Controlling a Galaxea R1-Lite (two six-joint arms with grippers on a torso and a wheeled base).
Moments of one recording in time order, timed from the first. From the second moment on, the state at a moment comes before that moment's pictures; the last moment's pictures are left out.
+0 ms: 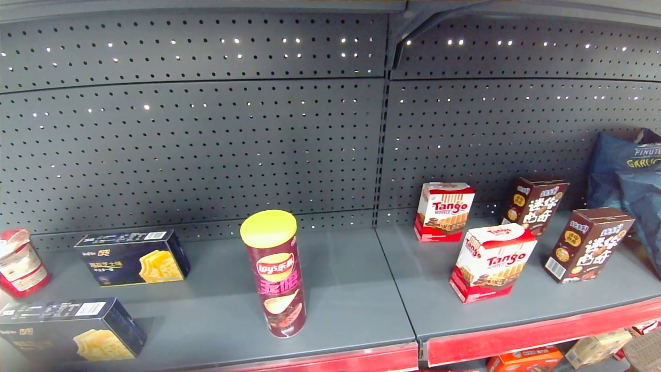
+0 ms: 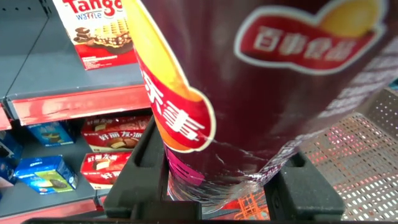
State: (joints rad) left arm 0.07 0.10 -0.02 -0.24 0.00 -0.03; right arm 0.13 0.10 -0.22 0.22 -0.26 -0.02
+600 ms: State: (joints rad) left arm 0.02 0.07 0.00 0.00 -0.02 0.01; right arm 0.13 0.10 -0.24 0.22 -0.21 -0.03
